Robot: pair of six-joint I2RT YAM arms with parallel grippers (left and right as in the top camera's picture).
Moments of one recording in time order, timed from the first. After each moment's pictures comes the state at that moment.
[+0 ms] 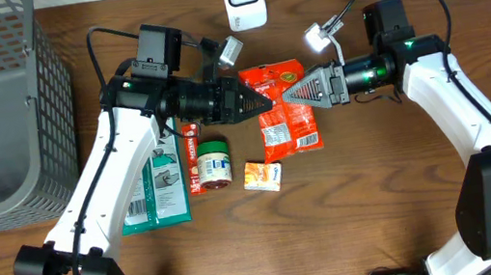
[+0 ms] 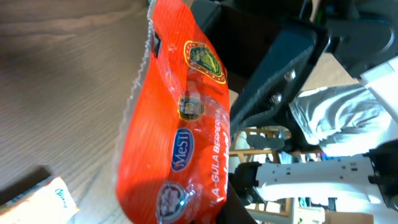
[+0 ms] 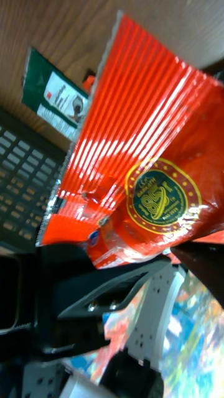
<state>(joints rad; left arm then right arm) -0.30 1.65 1.39 -0.79 1.10 -0.21 0.12 1.76 1.31 -0.70 -1.37 -0.15</state>
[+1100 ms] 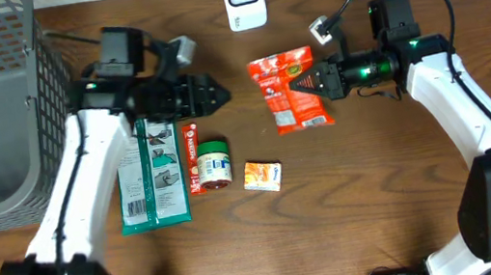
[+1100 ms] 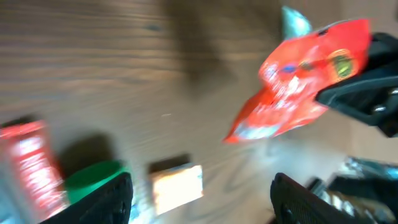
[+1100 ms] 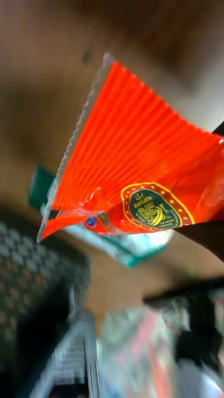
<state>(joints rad) -0.15 1.61 1.39 -0.88 0.66 -0.18 0.11 1.74 1.31 -0.60 -0.98 -0.11</state>
